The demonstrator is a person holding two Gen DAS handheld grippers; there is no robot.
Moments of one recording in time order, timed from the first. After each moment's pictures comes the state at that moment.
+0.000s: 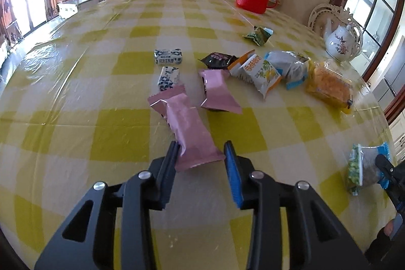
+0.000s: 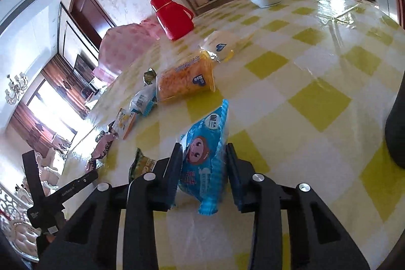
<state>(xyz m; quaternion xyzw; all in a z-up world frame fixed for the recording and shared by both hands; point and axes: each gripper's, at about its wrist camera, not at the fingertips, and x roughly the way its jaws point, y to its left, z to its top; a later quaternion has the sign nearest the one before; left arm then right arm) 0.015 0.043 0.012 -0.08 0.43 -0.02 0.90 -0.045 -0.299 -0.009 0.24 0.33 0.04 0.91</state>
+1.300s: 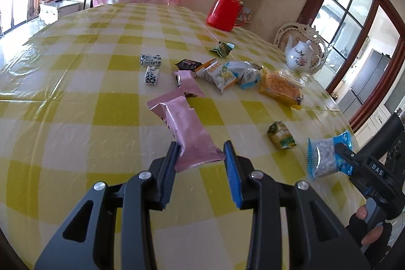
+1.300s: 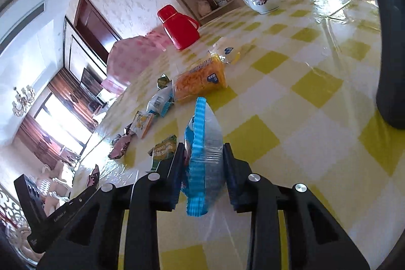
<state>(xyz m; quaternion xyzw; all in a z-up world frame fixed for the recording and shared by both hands) -0.063 0.052 0.033 -0.12 0.36 -0.11 0.92 -0.082 -0.285 -0.003 0.28 0.30 0.05 0.91</state>
